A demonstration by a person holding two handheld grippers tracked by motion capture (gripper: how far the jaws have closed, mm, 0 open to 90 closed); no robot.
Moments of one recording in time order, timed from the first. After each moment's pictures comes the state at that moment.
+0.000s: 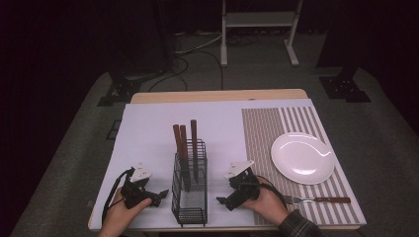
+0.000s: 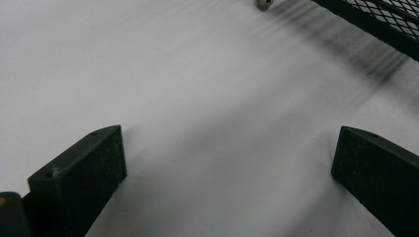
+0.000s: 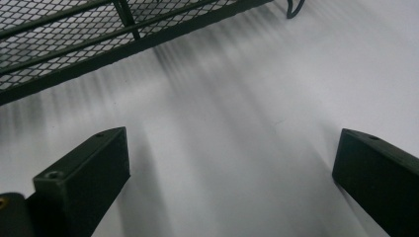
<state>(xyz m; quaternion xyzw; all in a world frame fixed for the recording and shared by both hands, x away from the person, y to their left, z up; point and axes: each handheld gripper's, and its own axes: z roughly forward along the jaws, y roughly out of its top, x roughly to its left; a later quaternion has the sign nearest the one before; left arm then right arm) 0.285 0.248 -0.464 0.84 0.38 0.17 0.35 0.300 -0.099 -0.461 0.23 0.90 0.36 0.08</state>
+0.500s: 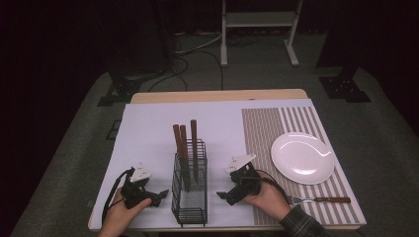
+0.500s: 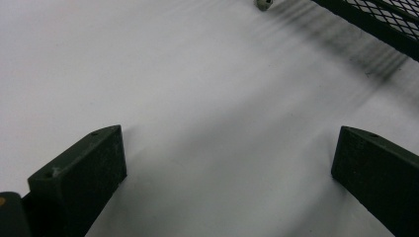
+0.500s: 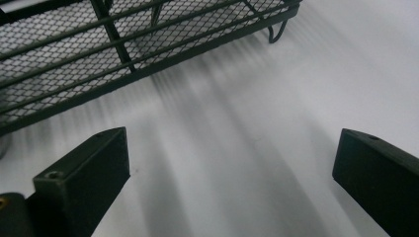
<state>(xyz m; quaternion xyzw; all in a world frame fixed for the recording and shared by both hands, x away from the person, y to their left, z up) 0.285 0.248 -0.464 0.84 0.38 0.17 0.35 0.308 -0.102 -0.445 0.23 0.90 0.37 0.07</state>
